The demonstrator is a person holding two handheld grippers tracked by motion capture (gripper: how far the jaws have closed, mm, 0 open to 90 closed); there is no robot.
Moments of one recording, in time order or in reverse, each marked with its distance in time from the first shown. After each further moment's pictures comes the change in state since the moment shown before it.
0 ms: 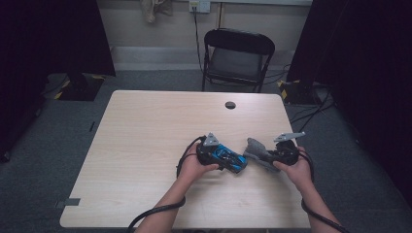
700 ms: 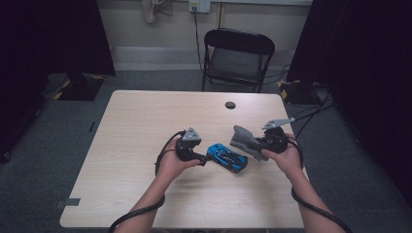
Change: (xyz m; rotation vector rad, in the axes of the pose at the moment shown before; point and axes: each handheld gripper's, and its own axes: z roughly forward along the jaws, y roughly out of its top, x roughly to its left) left arm 0.024 -0.007 -0.080 -0.003 0.048 -0.031; right arm 0.033 0.060 0.001 -0.060 0.049 -0.083
